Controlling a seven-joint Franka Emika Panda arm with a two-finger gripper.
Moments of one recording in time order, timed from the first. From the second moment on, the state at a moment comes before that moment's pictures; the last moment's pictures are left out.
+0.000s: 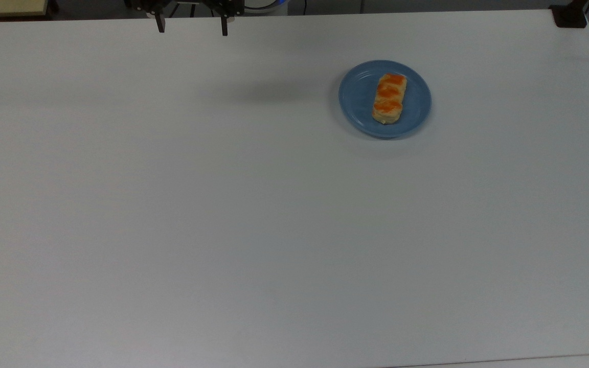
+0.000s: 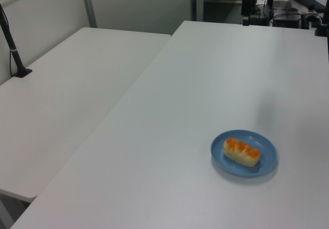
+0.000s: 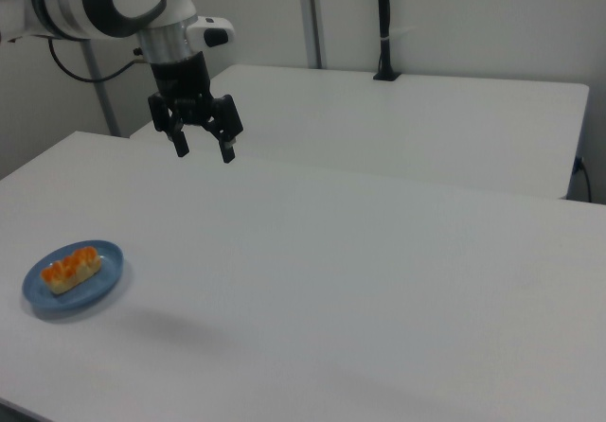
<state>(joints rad) -0.13 -0.01 0.09 -1.66 -0.07 1.66 -0.07</state>
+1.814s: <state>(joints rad) 0.22 0.10 0.09 -1.66 -0.04 1.69 0.29</state>
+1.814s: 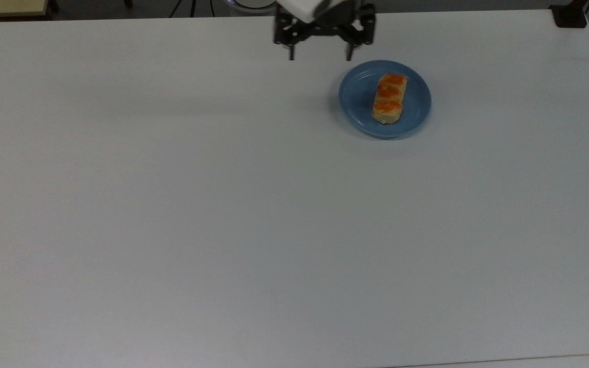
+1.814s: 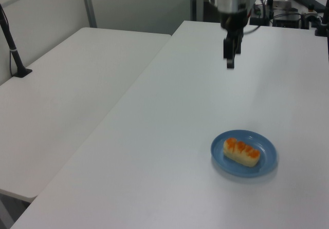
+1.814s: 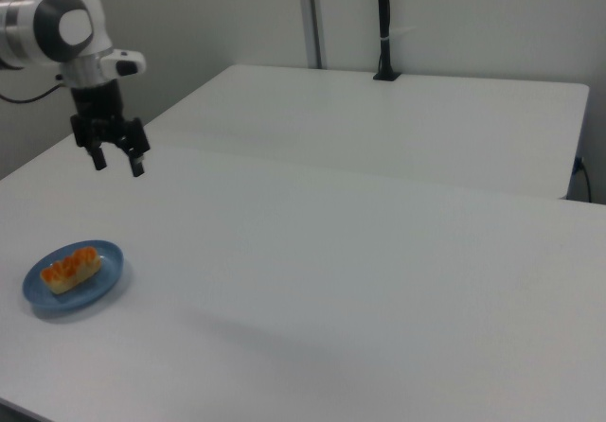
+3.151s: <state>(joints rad) 0.50 0.36 0.11 -1.85 -0.04 2.03 0.81</state>
